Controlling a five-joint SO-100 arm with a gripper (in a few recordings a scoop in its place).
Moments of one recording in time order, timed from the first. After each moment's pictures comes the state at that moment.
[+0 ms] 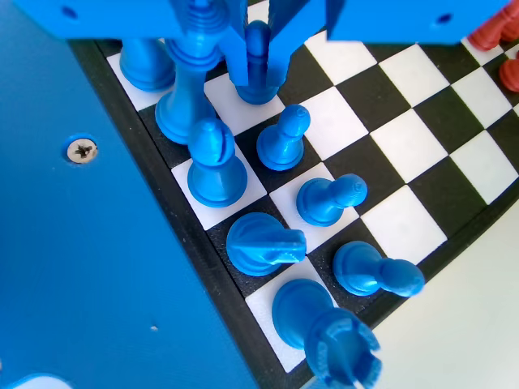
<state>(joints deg) 6.1 96.6 153.5 23.7 -153.9</state>
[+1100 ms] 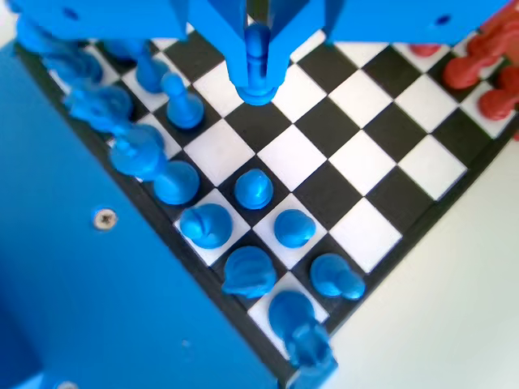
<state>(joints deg) 5.1 95.5 136.8 44.4 -142.6</state>
